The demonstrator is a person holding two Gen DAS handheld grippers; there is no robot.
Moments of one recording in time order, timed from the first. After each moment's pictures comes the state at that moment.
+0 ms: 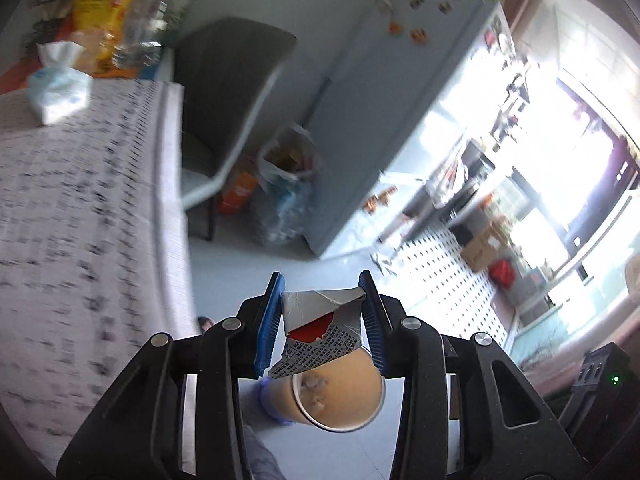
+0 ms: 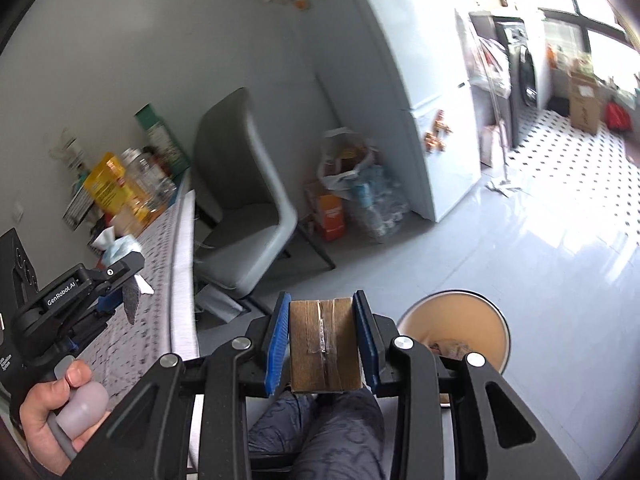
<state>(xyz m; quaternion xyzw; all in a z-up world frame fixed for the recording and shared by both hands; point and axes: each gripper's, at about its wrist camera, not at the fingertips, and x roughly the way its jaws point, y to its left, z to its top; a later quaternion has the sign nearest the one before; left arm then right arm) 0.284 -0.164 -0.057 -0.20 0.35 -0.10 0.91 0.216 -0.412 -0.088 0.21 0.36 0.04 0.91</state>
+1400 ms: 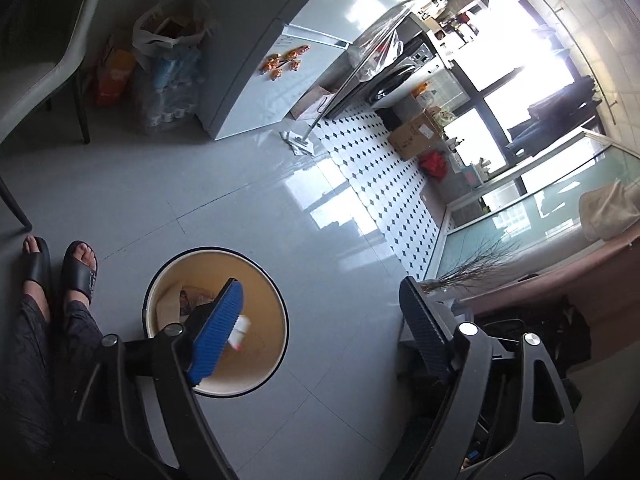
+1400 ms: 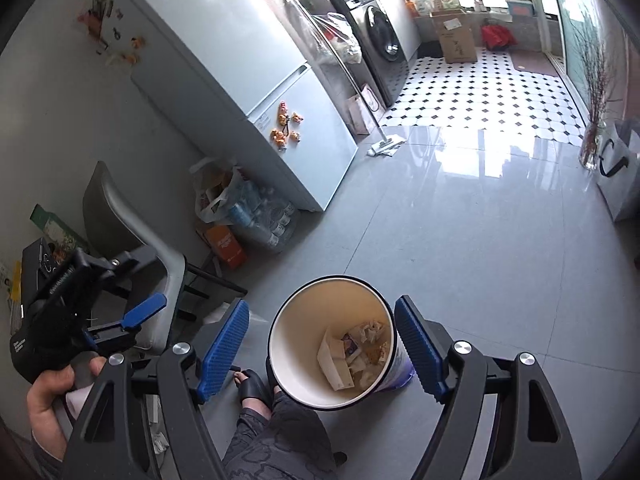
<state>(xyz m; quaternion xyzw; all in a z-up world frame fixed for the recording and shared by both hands) 0.373 -0.344 -0.175 -0.21 0.51 -0.28 0.79 0.167 -0.572 -0.198 0.33 0.36 -0.14 0.86</state>
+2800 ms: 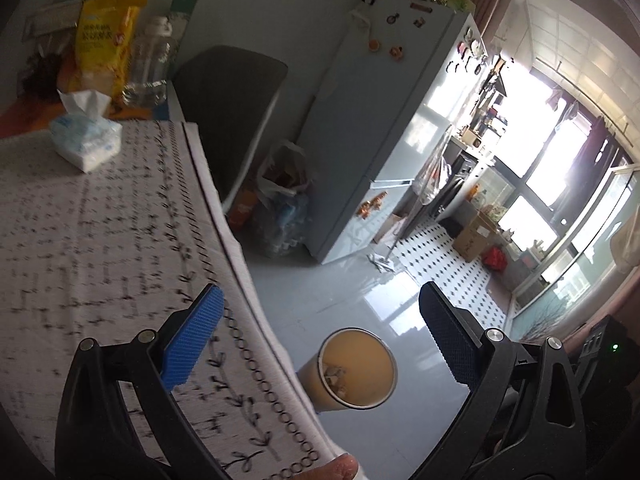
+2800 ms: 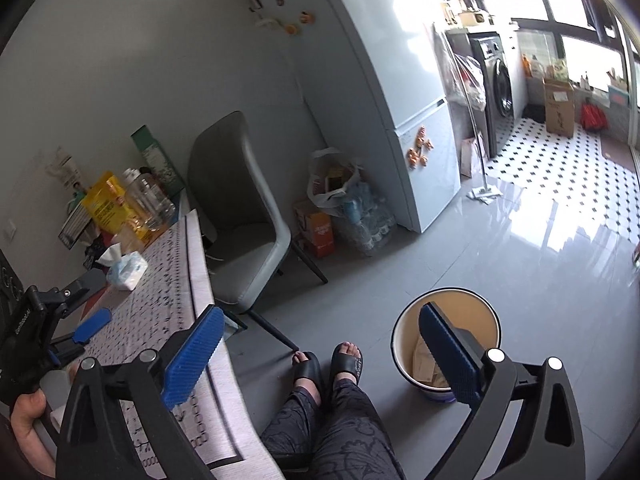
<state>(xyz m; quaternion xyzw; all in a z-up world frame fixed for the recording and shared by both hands) 0.219 -0.073 0.004 -0.16 0.32 -0.13 0.92 0.167 -0.360 -0.040 0.21 0.33 0.01 0.92</state>
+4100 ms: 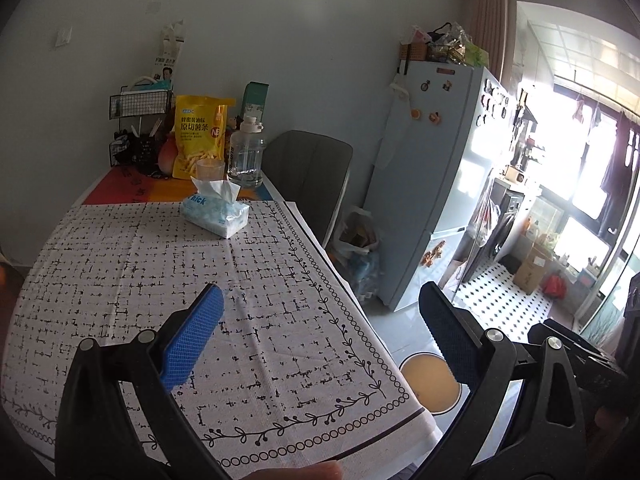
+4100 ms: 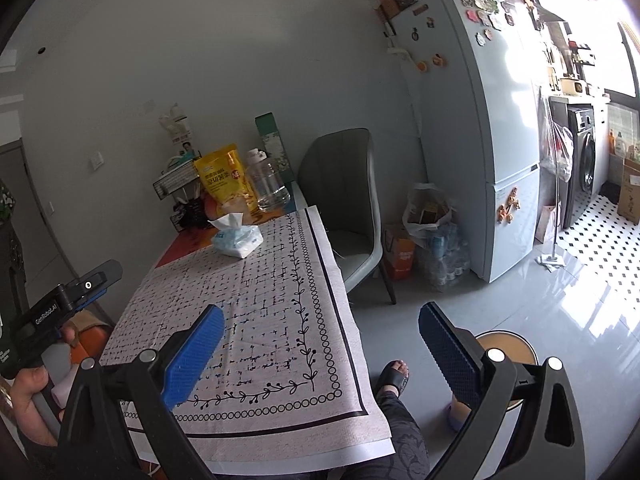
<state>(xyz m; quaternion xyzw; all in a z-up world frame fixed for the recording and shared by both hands) 0.058 0.012 0.083 -0.10 0.23 0.00 0.97 0.075 -0.252 0.051 0.12 0.27 0.16 0.94</state>
